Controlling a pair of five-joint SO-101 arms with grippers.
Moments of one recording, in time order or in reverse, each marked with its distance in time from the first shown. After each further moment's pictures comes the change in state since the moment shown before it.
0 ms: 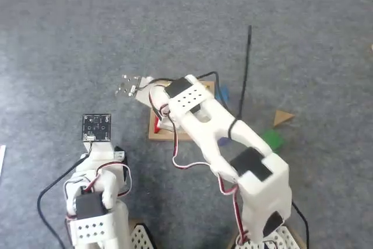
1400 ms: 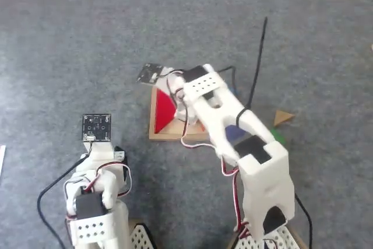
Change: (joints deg) left arm 0.0 0.0 0.0 0.0 0.0; right arm 9.0 5.6 -6.0 5.6 0.0
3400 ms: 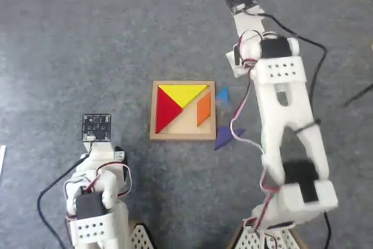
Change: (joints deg) left arm 0.0 0.0 0.0 0.0 0.0; right arm 20.0 -28.0 -0.5 1.4 -20.7
